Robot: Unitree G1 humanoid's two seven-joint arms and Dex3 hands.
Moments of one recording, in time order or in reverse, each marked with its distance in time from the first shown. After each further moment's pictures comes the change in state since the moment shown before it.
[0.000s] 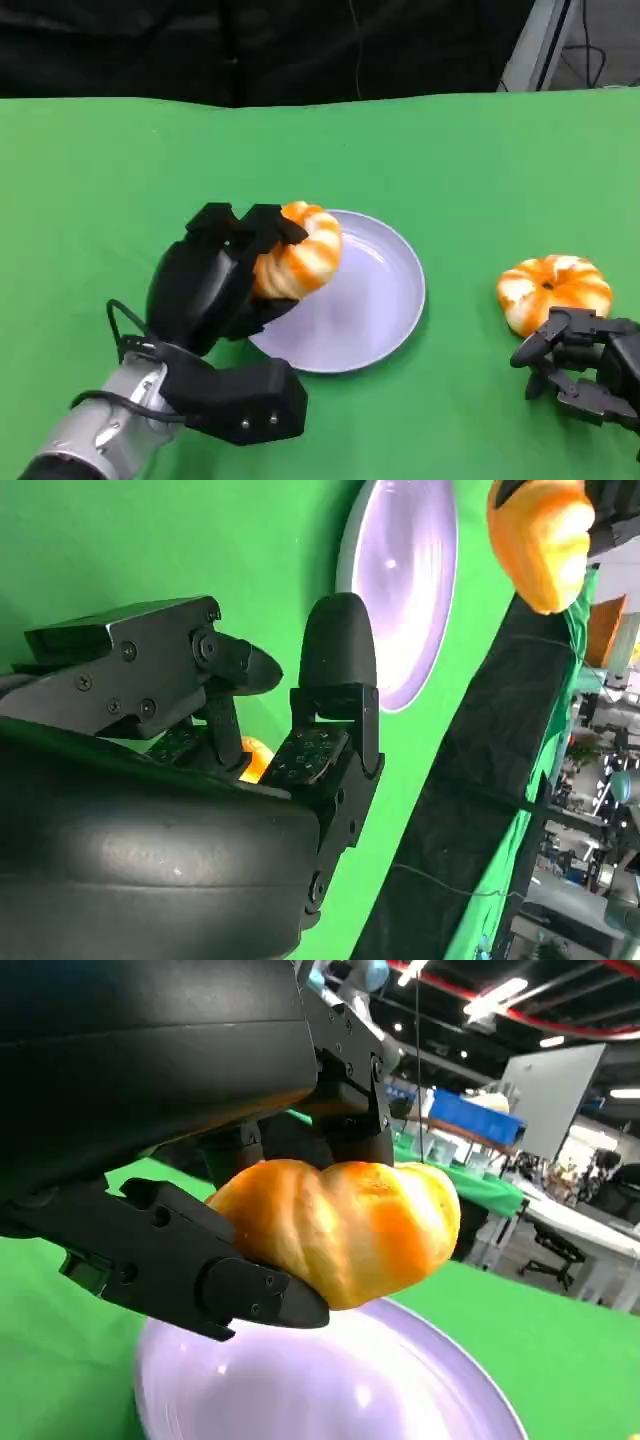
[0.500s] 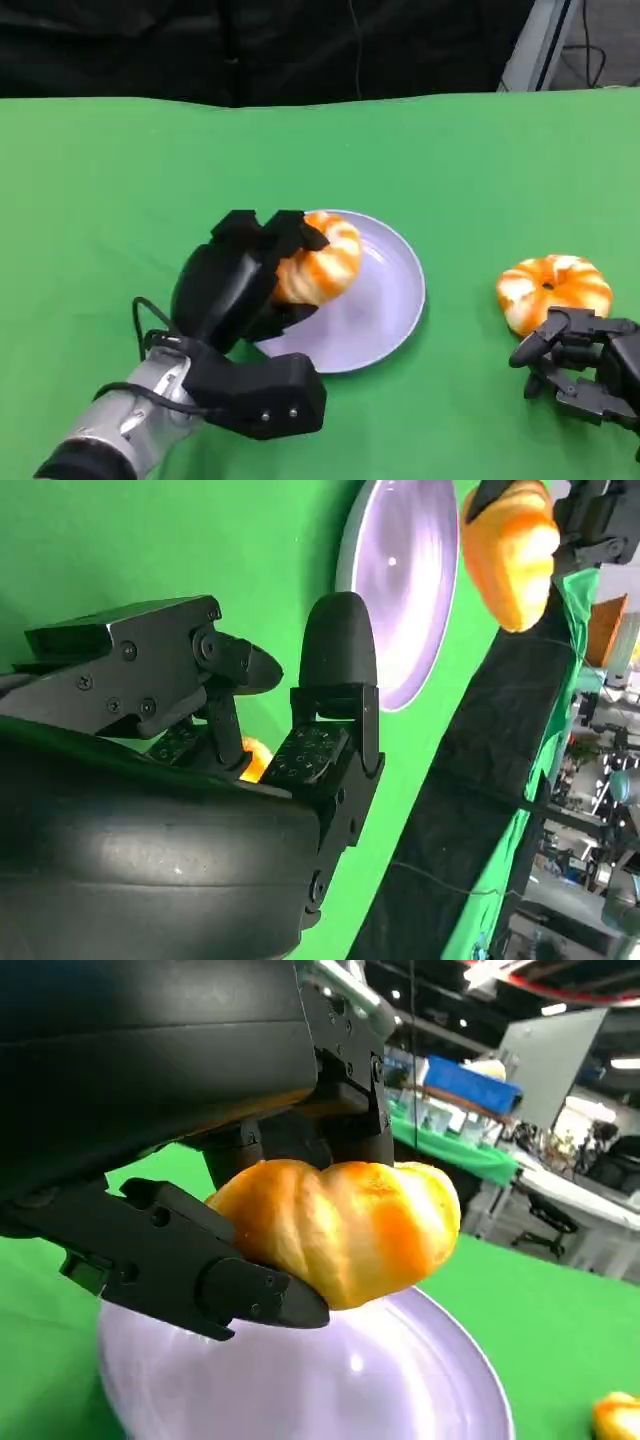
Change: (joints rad) left arm -0.076 -0.059 -0.028 0.149 0.001 -0.039 -0.016; right arm 0.000 0.001 0.005 0.000 -0.014 -0.010 -0.016
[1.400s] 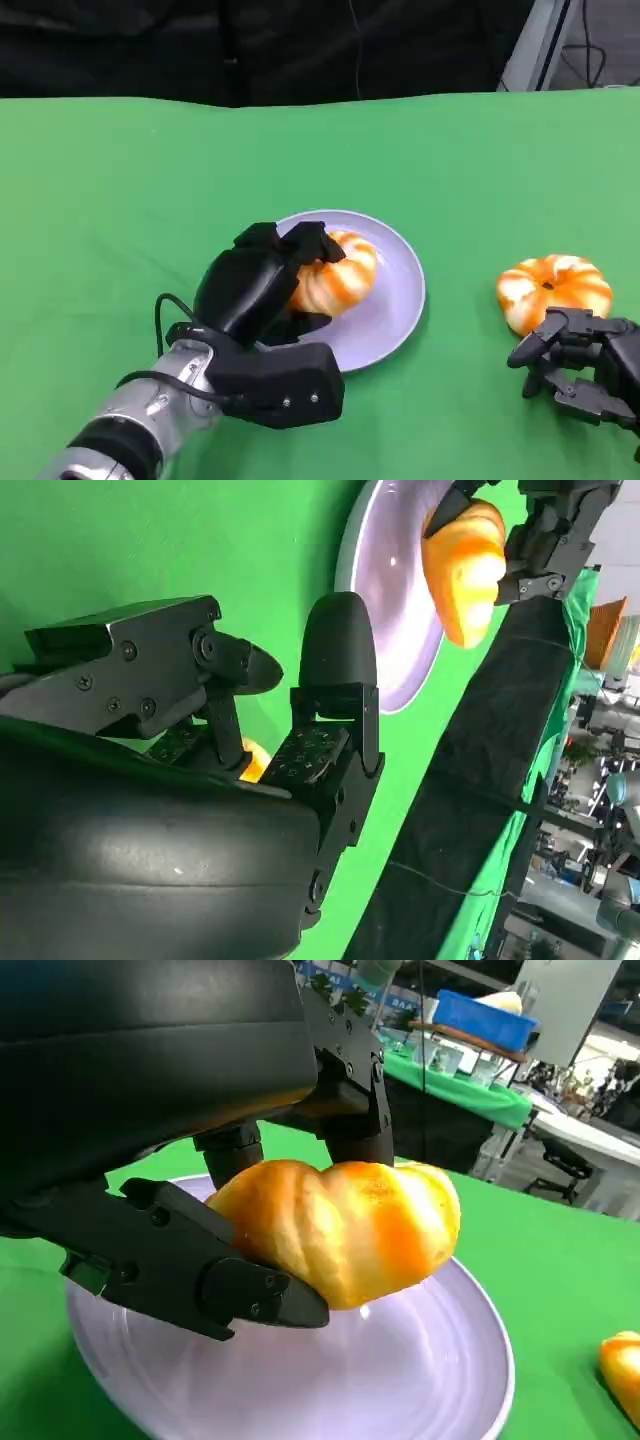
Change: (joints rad) left arm -0.100 -0.069 -0.030 0.219 -0.003 -0.019 -0.024; right arm 0.000 0.001 0.001 0.000 -0.004 -0.008 -0.003
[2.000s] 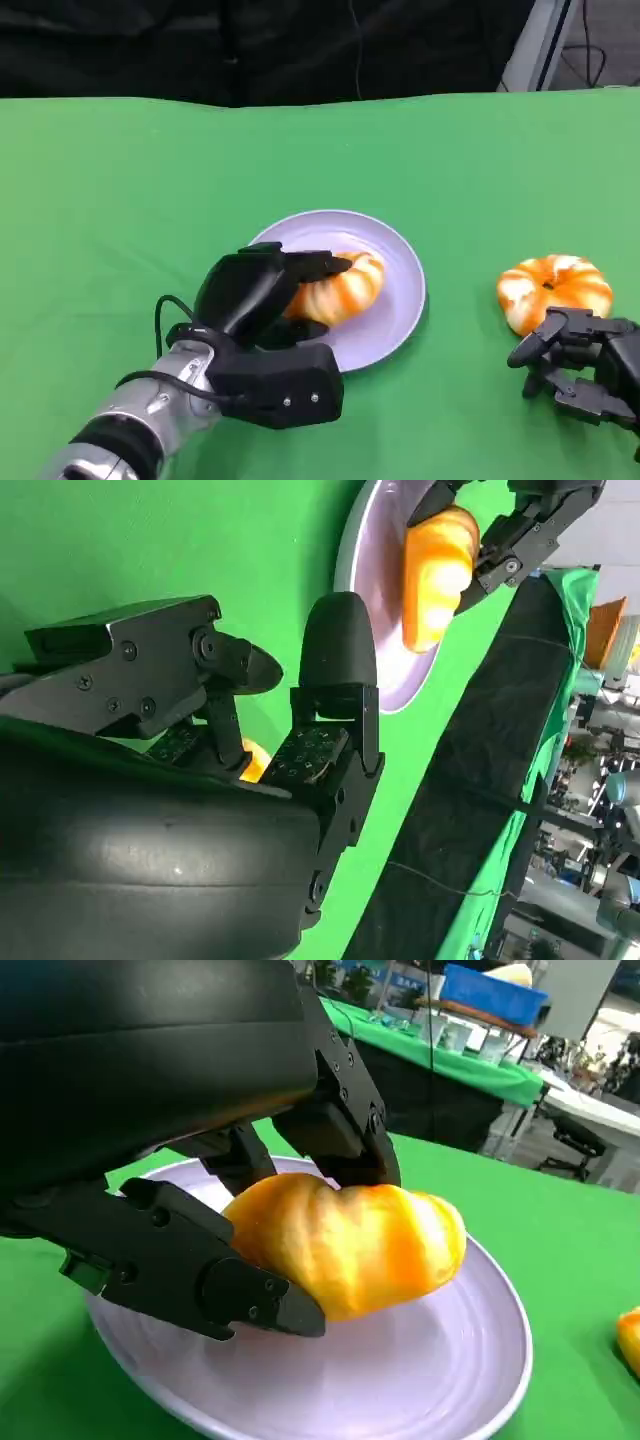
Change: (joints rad) left arm -0.020 -0.006 -0.012 0.045 -0.003 0.002 -0.026; right arm 0.000 0.000 0.000 0.000 0.000 0.000 -0.001
